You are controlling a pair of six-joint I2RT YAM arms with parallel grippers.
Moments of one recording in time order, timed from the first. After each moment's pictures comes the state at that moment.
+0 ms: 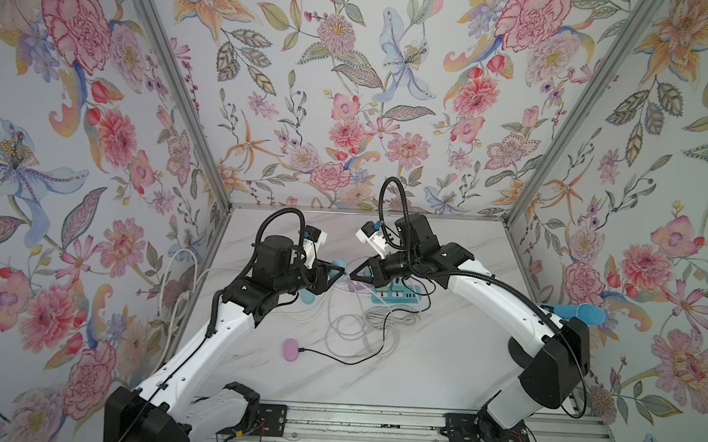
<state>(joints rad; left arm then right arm) -0.40 1.12 0.95 -0.32 0.49 -0.25 0.70 1.64 1.51 -0.60 -0.72 0.22</state>
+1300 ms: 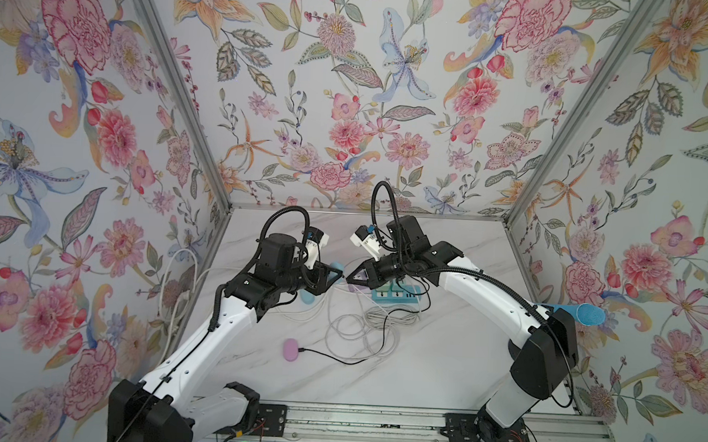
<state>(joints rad) -0.40 1.16 1.00 -0.43 0.46 -0.16 0.71 1.71 1.54 -0.63 -0.72 0.22</state>
